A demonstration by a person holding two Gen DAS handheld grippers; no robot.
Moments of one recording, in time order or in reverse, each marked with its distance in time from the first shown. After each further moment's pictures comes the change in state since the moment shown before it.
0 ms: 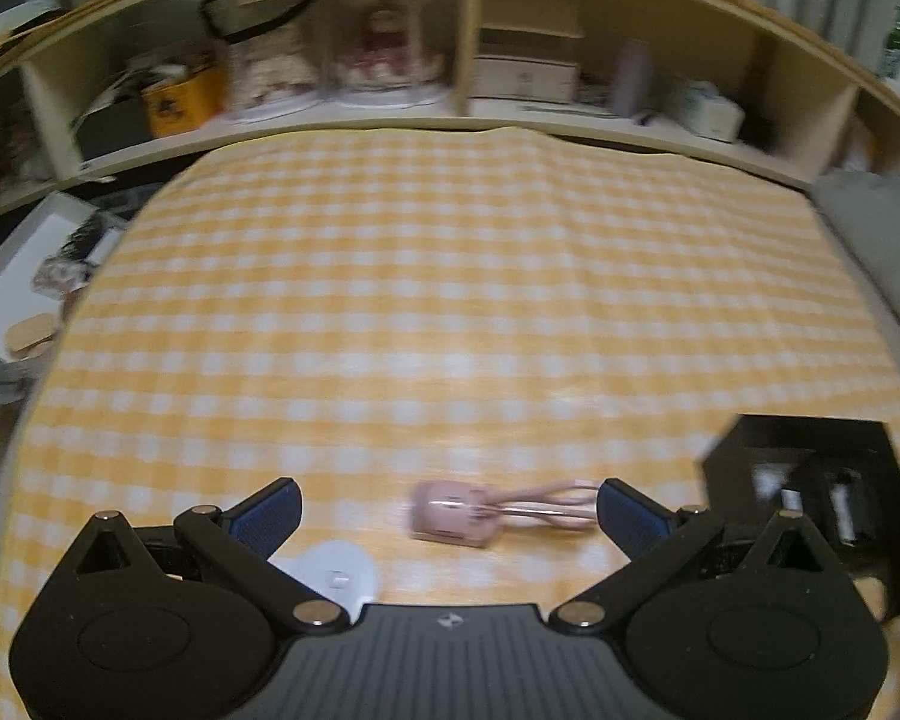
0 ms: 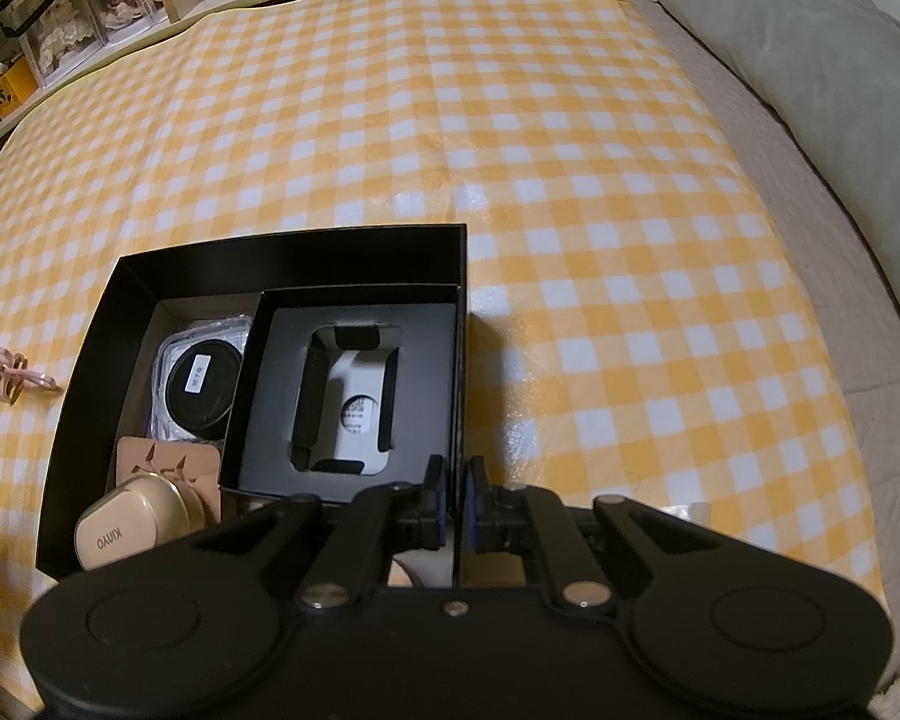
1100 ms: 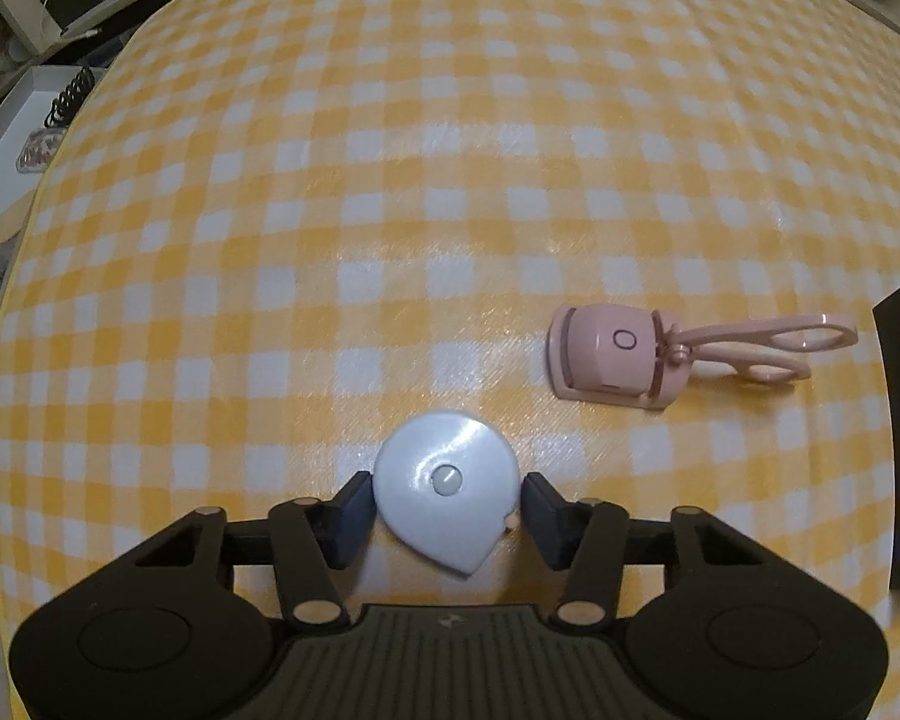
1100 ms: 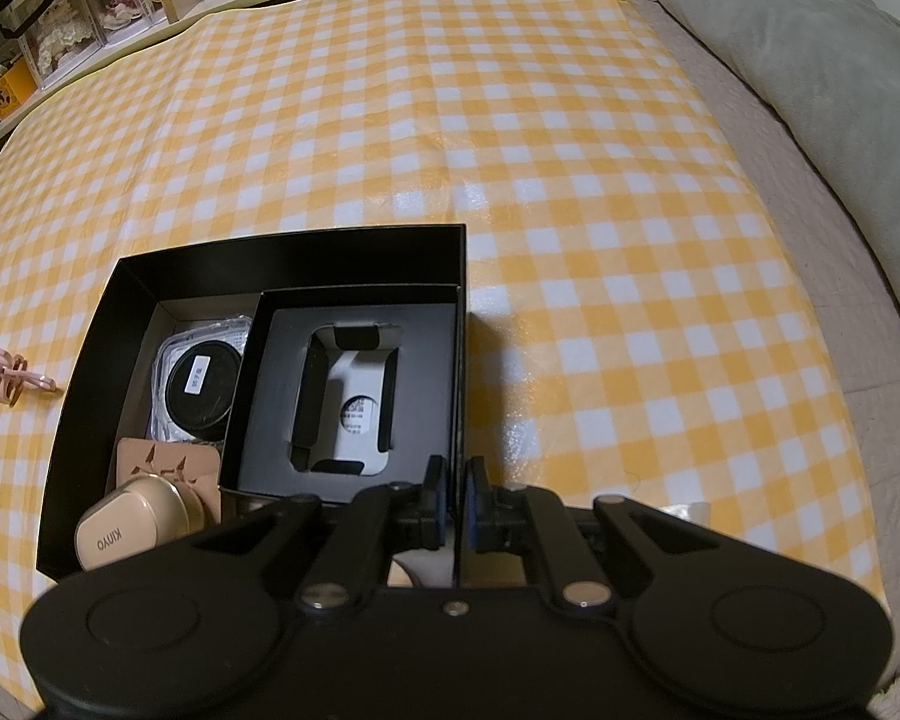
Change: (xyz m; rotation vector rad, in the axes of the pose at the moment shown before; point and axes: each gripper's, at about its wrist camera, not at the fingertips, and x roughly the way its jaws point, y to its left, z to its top) left arm 0.101 0.054 -0.050 0.056 0.364 0.084; right arm 0.001 0.000 -0.001 -0.001 0.001 -0.002
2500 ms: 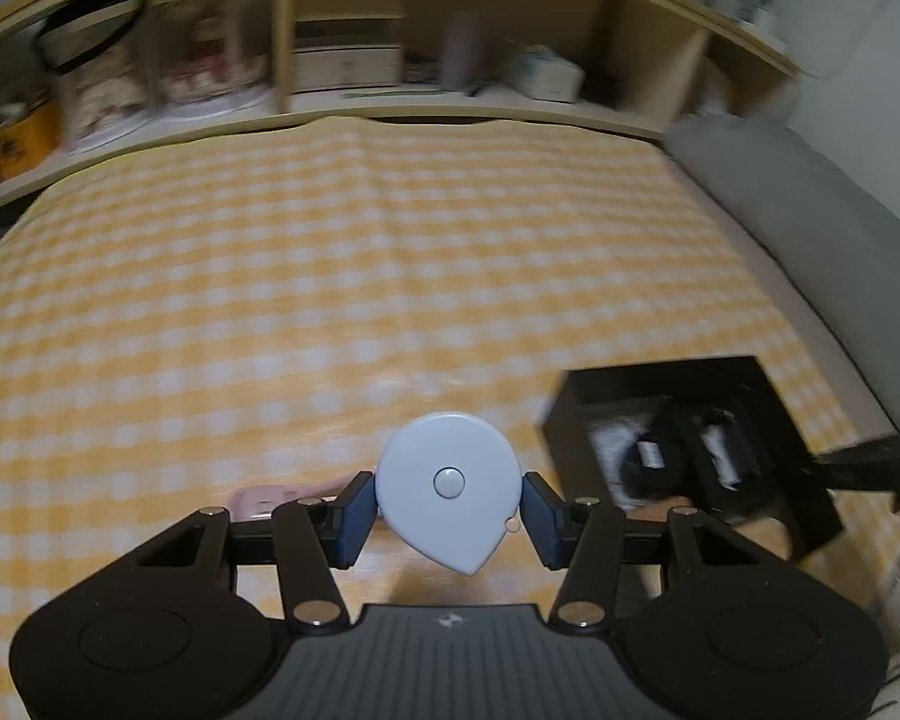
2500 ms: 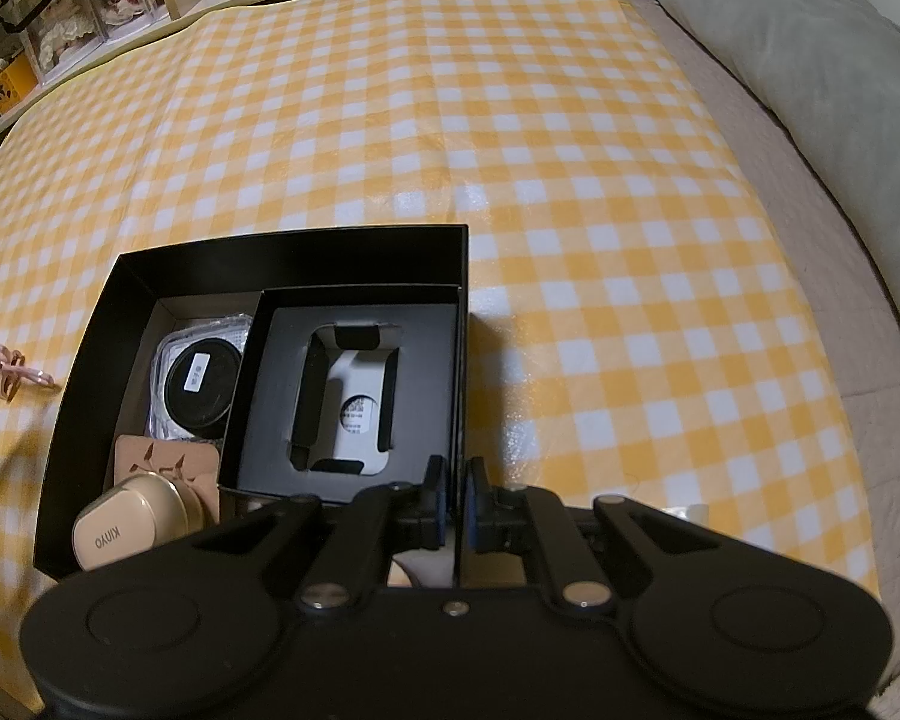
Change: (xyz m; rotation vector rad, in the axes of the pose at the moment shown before) left arm -0.121 -0.122 -0.001 0.173 -0.377 -0.330; right arm 0.000 0.001 0.000 -0.002 0.000 -0.004
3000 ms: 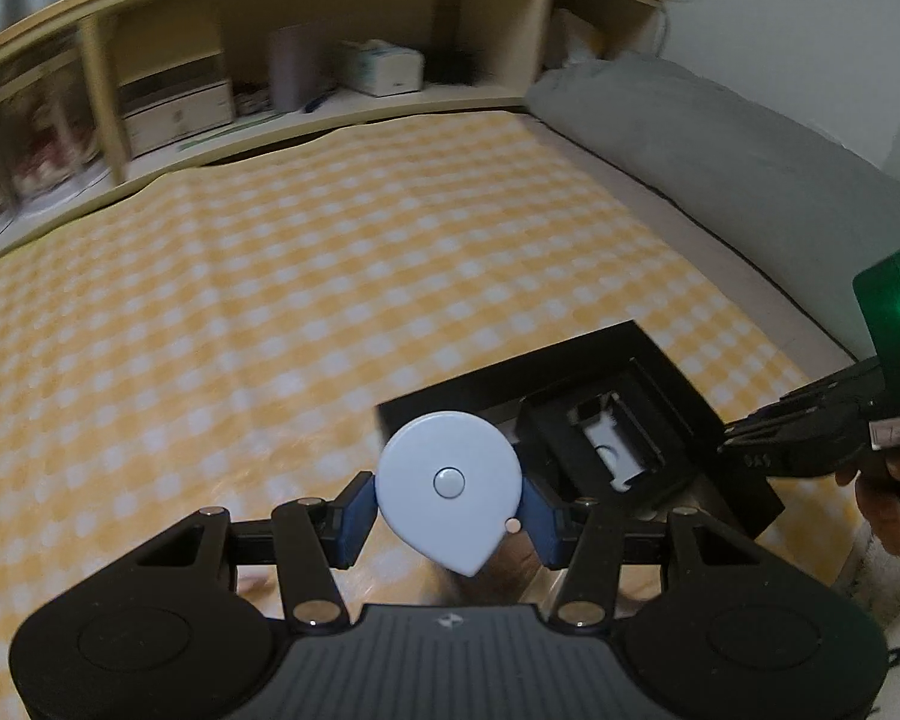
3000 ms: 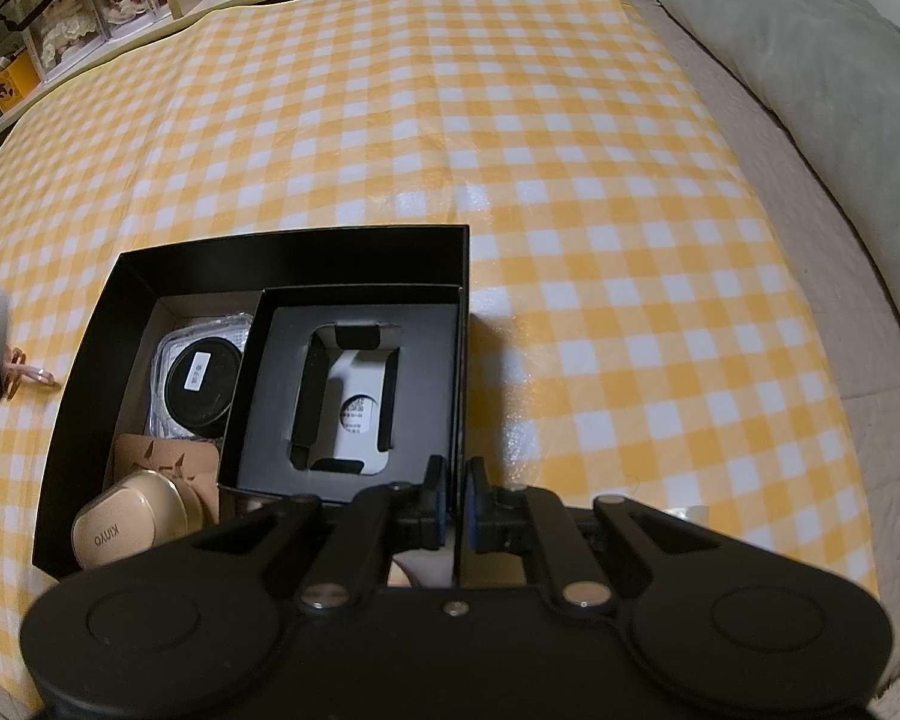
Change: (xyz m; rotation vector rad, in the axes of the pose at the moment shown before) left arm 0.032 -0.089 0.012 0.227 -0.006 -0.088; right arm 0.000 0.000 0.000 -0.001 -0.001 0.001
